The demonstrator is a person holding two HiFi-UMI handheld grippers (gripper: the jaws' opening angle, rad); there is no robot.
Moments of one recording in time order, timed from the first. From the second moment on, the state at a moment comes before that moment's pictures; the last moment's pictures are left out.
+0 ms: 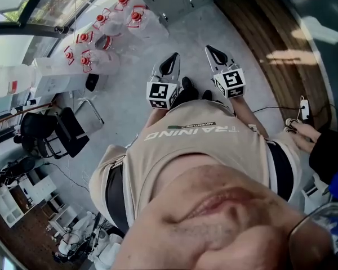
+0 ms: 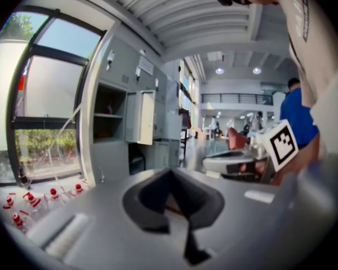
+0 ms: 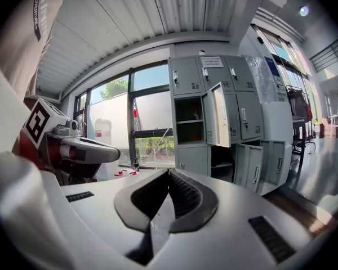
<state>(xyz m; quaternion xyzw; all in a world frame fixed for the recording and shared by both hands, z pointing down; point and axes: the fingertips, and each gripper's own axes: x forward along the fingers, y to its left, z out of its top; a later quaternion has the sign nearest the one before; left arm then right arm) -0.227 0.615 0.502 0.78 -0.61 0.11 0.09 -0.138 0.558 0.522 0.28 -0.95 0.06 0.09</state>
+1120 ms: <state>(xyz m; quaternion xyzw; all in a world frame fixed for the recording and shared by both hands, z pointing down) -0.341 0.449 0.496 0.81 -0.58 0.05 0.10 -0.234 0.429 0.491 0.34 -0.93 0.10 0.05</state>
